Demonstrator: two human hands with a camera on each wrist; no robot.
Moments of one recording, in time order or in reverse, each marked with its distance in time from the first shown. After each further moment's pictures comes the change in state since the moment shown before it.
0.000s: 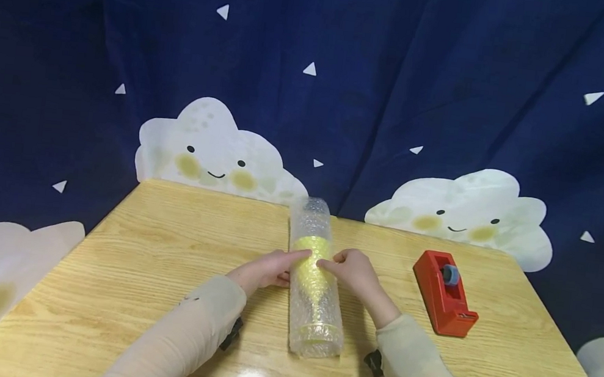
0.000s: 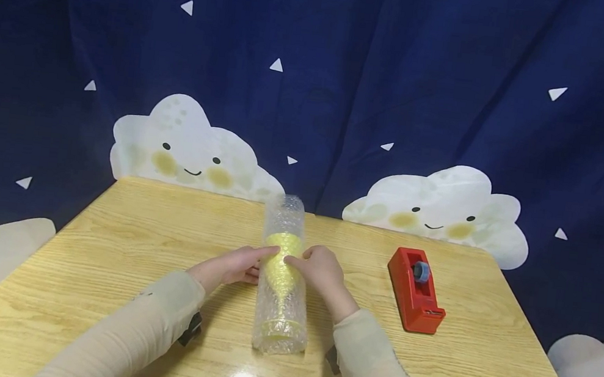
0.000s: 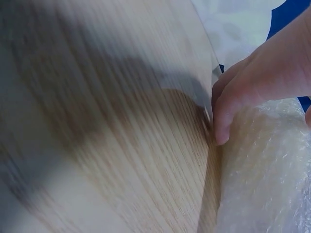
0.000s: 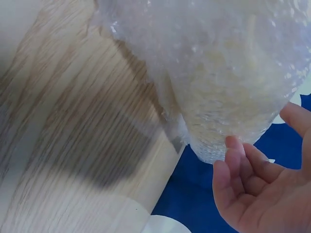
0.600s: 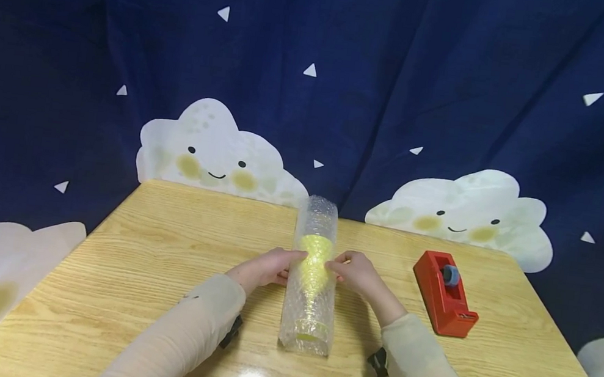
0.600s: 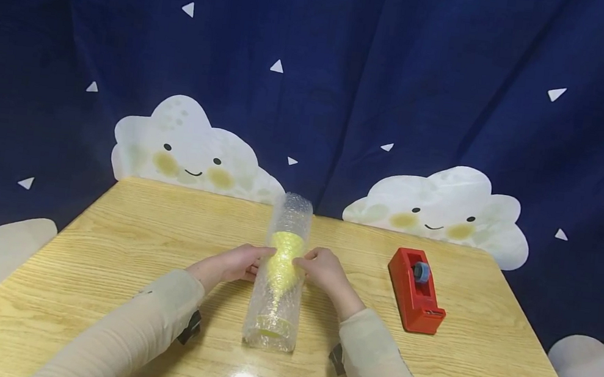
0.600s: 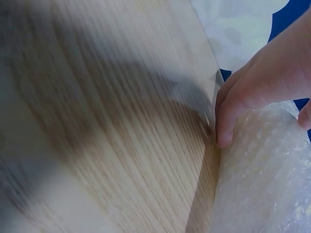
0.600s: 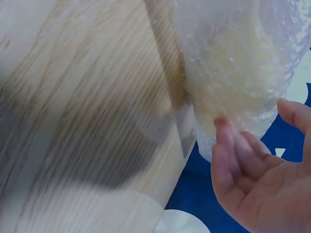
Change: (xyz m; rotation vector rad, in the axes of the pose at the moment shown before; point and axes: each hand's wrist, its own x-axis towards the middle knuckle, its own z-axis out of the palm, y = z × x) left_hand -0.003 0.002 -0.003 0.013 -0.032 0.051; right_hand 0.007 0.014 -0.001 0.120 -0.080 0.055
